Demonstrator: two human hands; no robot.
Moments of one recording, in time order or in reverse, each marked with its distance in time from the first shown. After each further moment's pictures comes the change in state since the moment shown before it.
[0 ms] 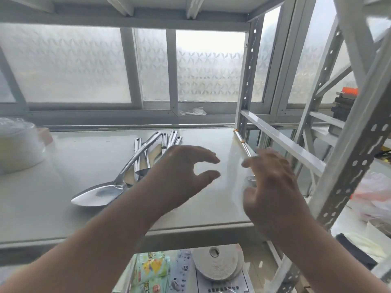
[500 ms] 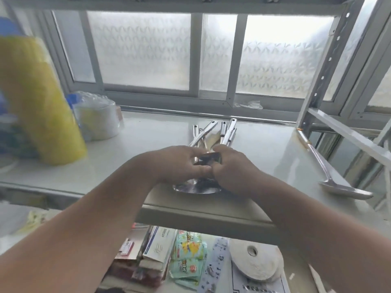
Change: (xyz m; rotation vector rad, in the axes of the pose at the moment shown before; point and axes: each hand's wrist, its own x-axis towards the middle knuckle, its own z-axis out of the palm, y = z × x) left_hand -0.036 -0.096 -0.087 0.205 -0.413 -0.378; right_hand 0.069 -0.127 0.115 0.351 -0.572 -0.060
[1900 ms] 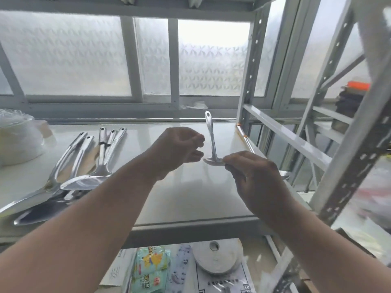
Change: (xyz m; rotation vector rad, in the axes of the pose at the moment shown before) left_hand 0.096 0.096 0.047 -0.965 0.191 0.151; right_hand -0.099 0.108 -0.081 -0.186 0.612 -0.350
